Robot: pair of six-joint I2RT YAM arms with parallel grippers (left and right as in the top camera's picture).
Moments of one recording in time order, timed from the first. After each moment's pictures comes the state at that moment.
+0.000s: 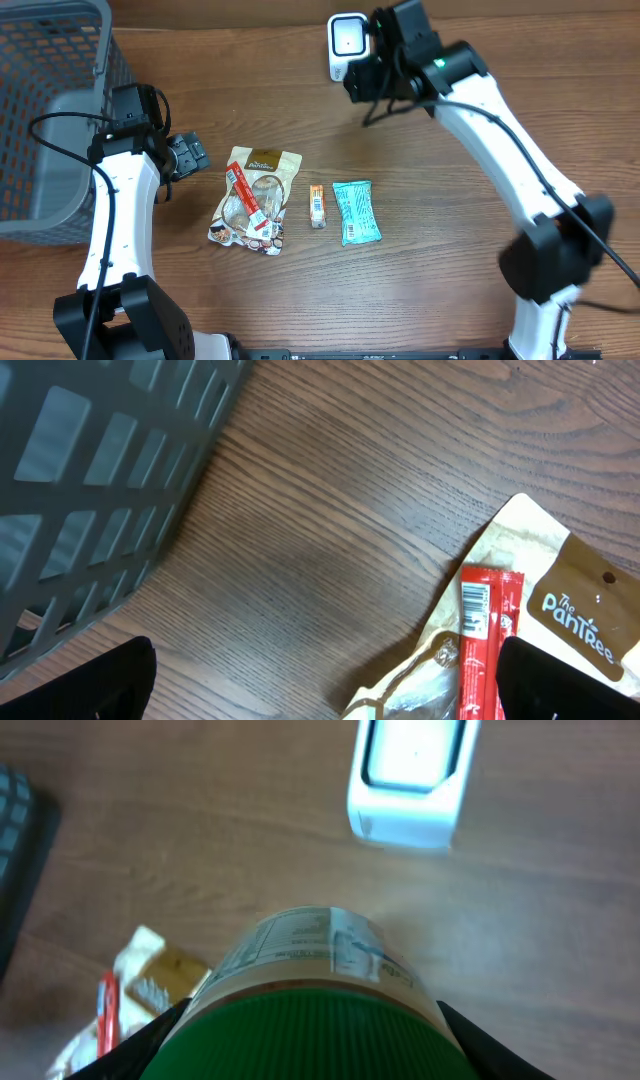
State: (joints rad) left arm 0.24 1.61 1.30 -0.93 -0.17 -0.28; right arm 0.46 2.06 2.05 -0.88 -0.12 0.28
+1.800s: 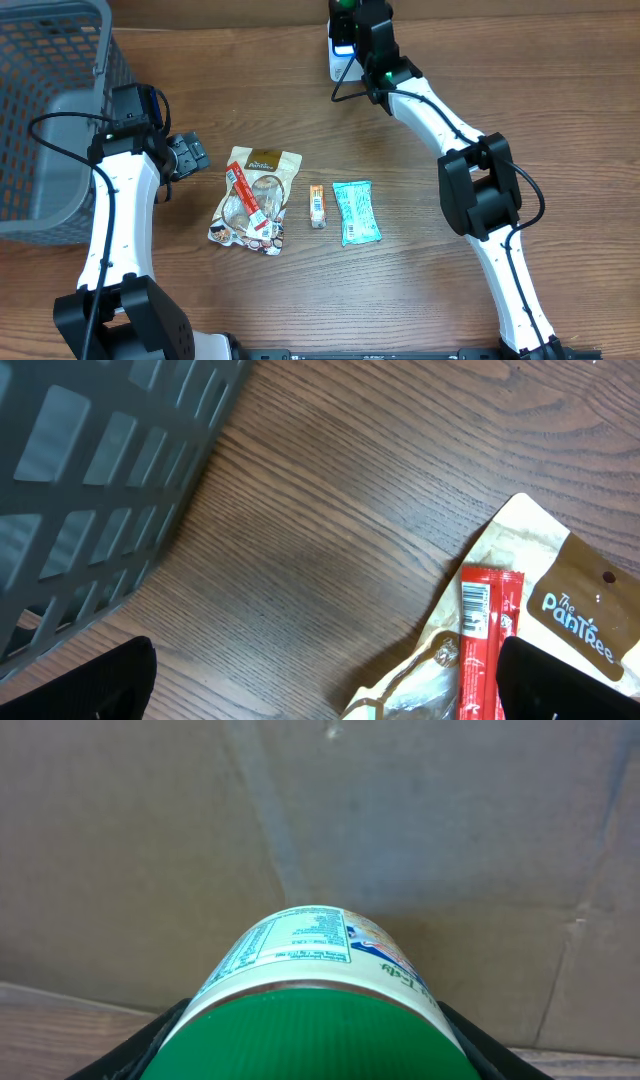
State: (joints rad) left arm 0.24 1.61 1.30 -0.93 -0.17 -0.28; right arm 0.43 2.60 2.22 0.16 0.17 0.30
